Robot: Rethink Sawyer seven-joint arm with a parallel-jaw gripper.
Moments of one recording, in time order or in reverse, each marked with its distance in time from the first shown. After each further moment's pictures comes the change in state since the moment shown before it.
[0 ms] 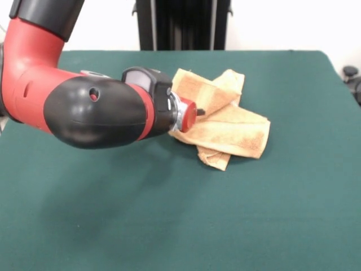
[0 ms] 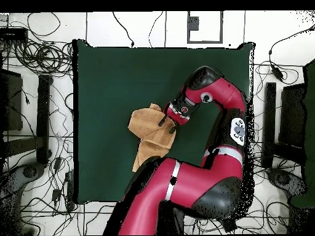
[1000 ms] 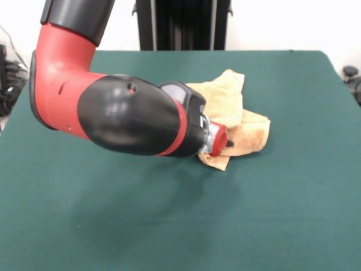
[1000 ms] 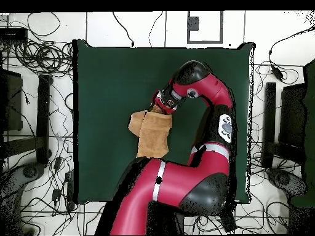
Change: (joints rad) arm 0.063 0.007 0.000 0.001 0.147 -0.198 0.000
